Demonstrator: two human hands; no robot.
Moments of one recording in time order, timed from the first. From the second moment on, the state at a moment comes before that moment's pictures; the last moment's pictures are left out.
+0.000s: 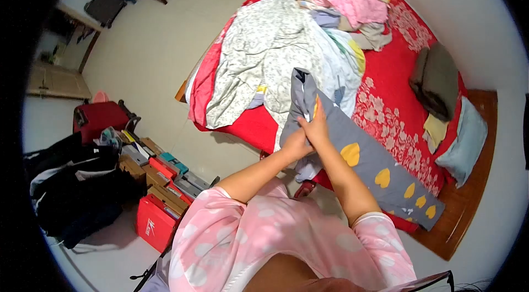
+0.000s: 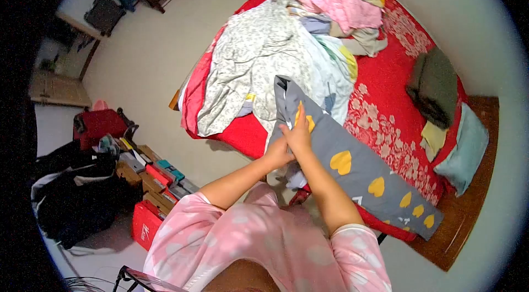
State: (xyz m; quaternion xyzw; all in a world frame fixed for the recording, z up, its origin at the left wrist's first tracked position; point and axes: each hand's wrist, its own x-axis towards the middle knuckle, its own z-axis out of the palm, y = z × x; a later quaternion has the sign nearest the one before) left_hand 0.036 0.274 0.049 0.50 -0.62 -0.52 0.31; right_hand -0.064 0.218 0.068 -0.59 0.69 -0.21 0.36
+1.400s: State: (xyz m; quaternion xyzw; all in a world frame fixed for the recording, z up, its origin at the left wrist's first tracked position) left_hand -0.352 0.377 -0.059 0.41 -0.88 -0.16 -0.17; right_hand -0.629 0.518 -0.092 -0.40 0.87 0.02 0.29
